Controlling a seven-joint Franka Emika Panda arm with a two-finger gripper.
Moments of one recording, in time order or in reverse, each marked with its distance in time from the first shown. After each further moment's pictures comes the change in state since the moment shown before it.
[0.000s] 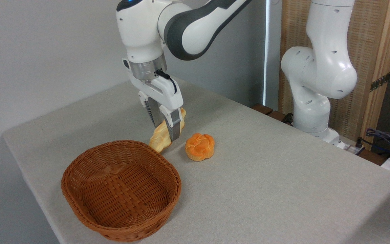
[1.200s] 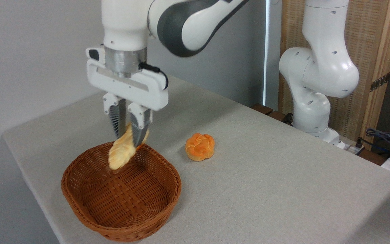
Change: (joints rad) arm 0.119 0.074 0.032 0.207 -0.001 0.086 -0.192
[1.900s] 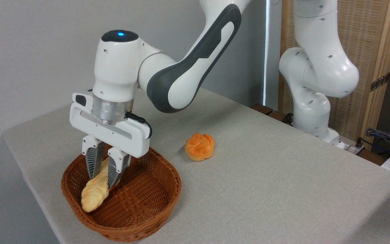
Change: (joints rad) arm -0.004 0.242 -0.003 -0.001 -0.002 0.439 -0.077
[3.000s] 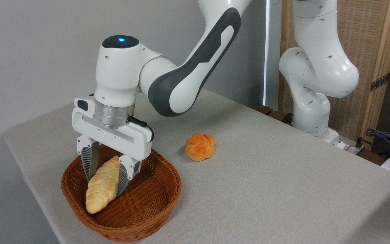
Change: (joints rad) arm -0.003 0.017 0.001 -0.009 -0.013 0.000 0.000
